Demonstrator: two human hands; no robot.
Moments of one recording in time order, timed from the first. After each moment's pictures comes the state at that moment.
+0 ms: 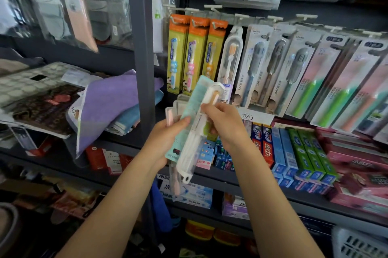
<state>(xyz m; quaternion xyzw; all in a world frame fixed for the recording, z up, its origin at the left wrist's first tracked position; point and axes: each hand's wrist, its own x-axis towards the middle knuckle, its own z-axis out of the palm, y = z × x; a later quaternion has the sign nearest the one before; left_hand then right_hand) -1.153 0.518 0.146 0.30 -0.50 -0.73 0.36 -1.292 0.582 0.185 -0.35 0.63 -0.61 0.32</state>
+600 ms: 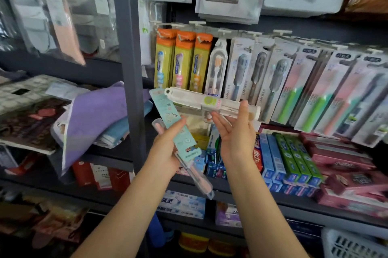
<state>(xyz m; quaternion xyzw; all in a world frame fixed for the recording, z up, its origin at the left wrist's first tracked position) -1.186 0.532 0.154 0.28 -0.32 -0.82 0.38 -1.297 0.606 0.188 -0.11 0.38 -0.88 0.28</state>
